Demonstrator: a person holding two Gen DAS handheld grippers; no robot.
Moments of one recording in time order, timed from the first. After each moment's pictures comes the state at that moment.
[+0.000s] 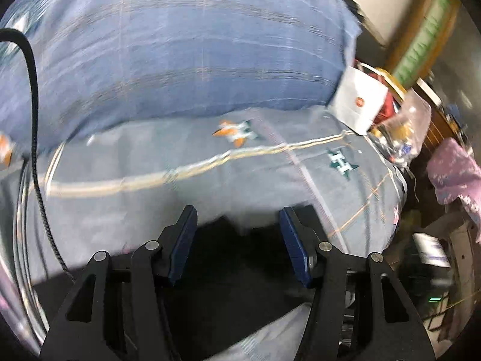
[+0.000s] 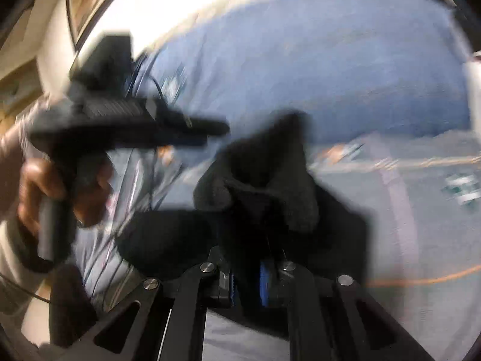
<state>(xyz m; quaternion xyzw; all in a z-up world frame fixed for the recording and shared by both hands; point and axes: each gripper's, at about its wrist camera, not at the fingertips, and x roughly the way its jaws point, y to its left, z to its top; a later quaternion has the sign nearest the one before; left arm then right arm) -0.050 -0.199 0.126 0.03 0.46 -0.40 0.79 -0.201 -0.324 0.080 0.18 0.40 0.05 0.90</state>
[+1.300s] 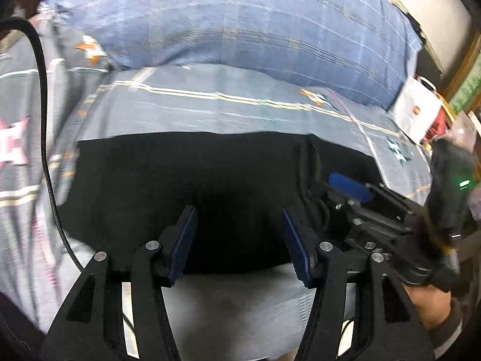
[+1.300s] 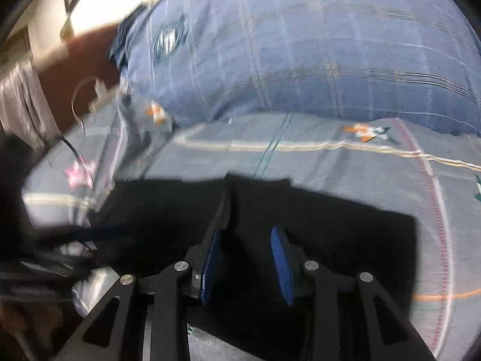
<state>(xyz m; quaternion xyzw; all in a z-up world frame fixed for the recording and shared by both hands) -0.131 -0.103 0.068 -0.01 0.47 -0.24 0.85 -0.160 -0.289 0.058 0.11 0.45 0.01 0.89</state>
